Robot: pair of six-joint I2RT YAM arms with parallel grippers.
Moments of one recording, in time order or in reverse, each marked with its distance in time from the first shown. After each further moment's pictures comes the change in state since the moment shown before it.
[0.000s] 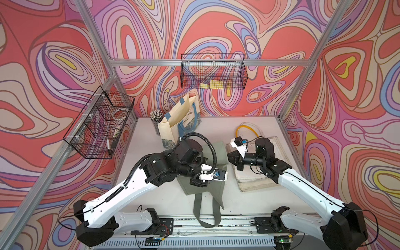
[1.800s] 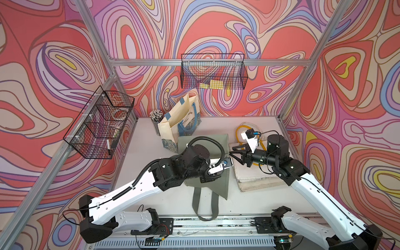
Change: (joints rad) left arm -0.086 0.016 -0.093 0.235 -0.331 -0.340; right arm -0.011 -0.143 0.185 -0.333 0.099 0.227
